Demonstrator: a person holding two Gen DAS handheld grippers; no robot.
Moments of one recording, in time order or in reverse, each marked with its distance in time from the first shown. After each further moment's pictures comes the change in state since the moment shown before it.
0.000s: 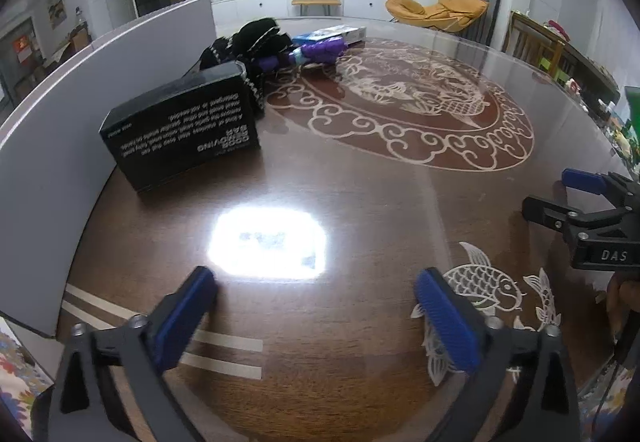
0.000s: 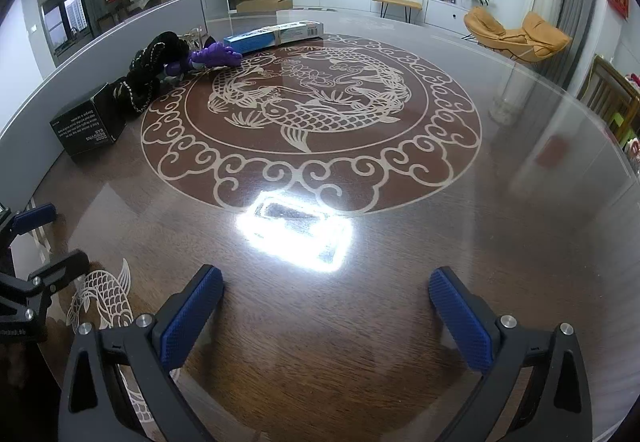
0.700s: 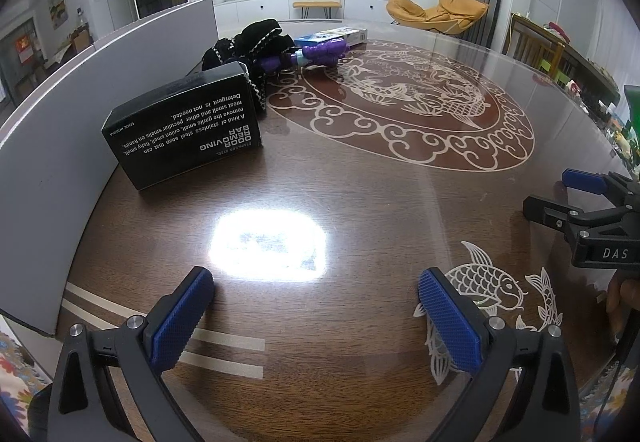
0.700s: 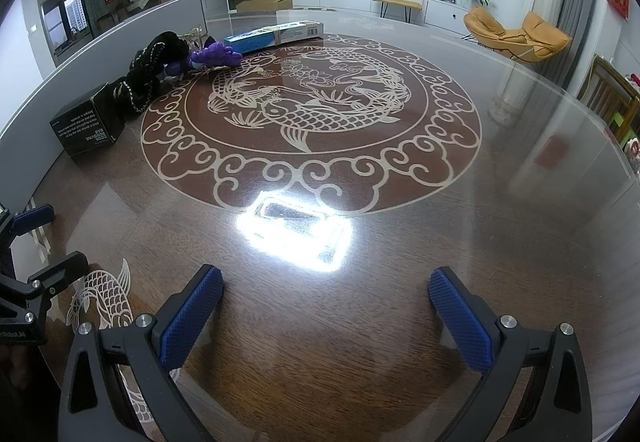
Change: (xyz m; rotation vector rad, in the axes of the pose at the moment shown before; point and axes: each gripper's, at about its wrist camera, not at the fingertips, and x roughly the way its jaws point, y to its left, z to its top) left arm 0.000 0.000 0.000 0.004 -0.008 0.002; right arm 0.000 -0.001 0.001 0.000 0.000 0.000
